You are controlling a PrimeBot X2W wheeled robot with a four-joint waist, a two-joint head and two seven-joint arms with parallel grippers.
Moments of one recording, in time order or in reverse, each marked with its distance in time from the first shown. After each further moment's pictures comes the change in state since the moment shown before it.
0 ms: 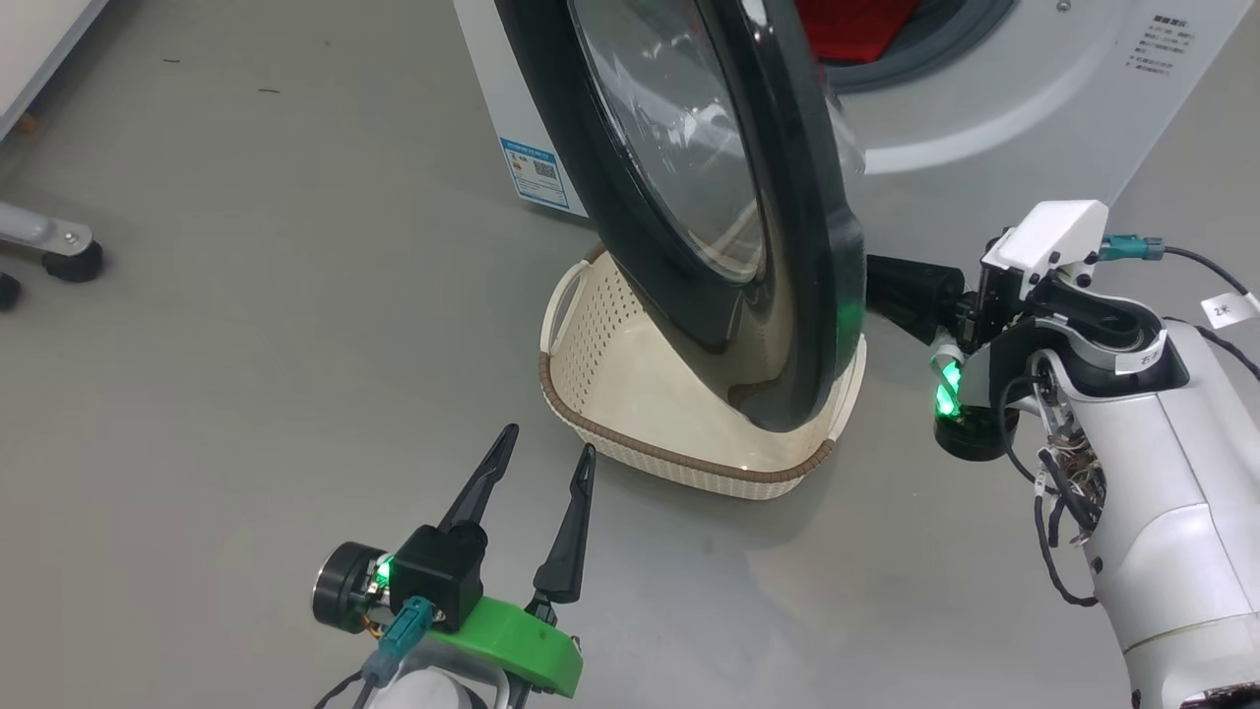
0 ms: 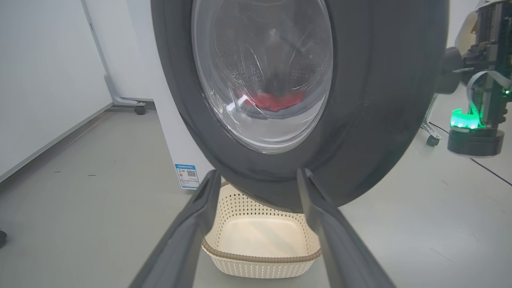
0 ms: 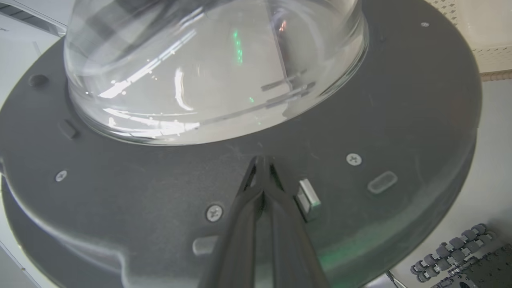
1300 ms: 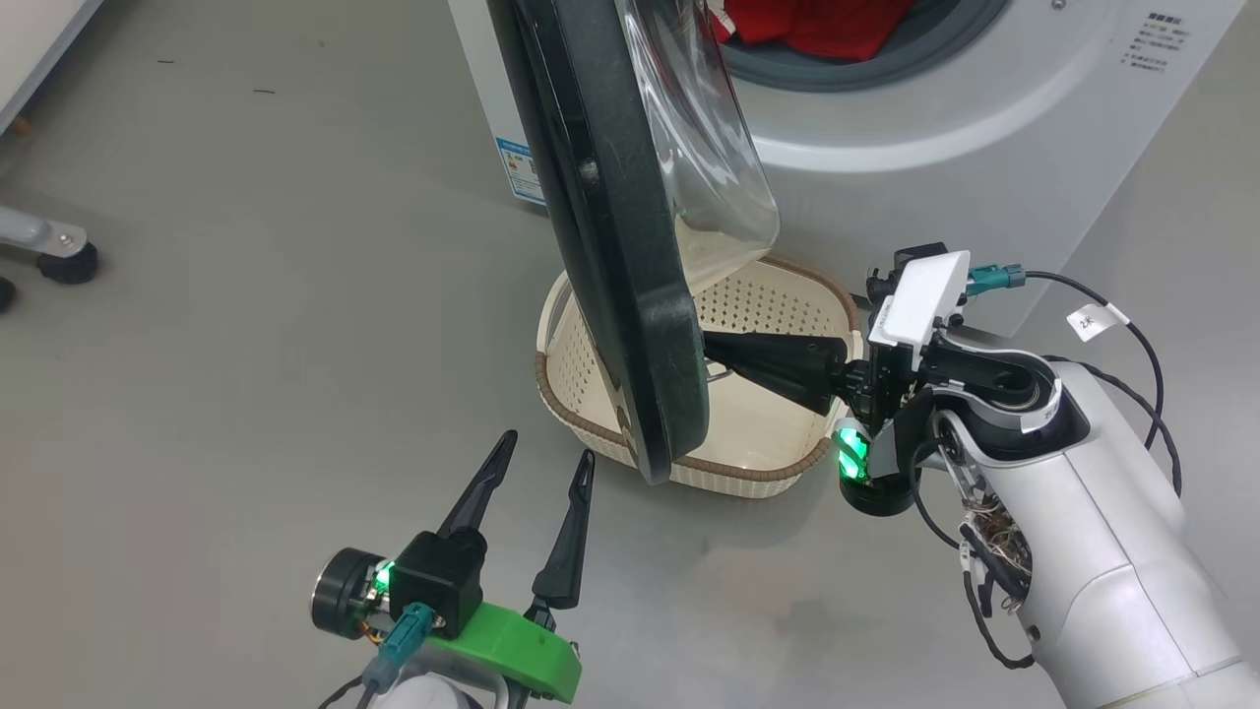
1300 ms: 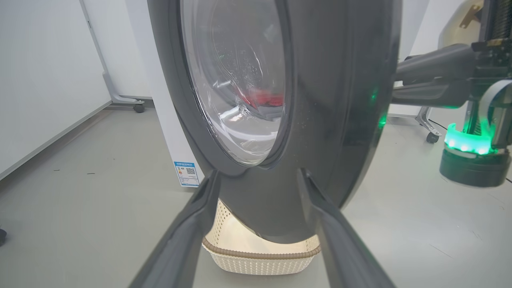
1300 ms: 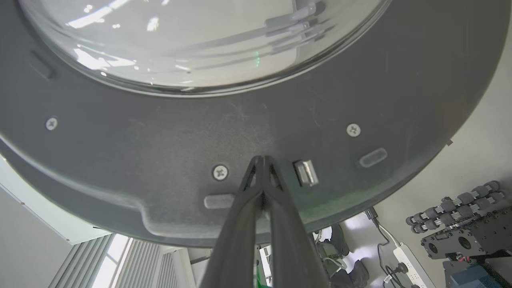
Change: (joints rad) left arm 0.012 0.000 0.004 -0.001 0.009 0.000 0.000; right arm 0.102 0.051 0.182 -0.177 0.076 0.000 0.059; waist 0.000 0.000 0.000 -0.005
